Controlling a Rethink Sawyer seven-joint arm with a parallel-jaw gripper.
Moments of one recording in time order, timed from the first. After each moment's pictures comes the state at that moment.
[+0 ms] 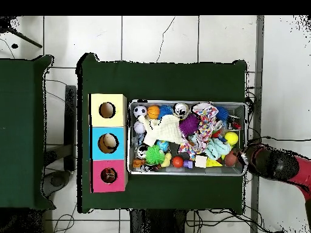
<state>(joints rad) -1.19 -0.52 0.56 1.58 -0.70 0.74 0.97</state>
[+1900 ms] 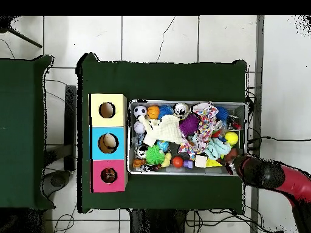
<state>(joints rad) -1.21 -0.48 0.54 1.67 -0.71 0.70 0.97</state>
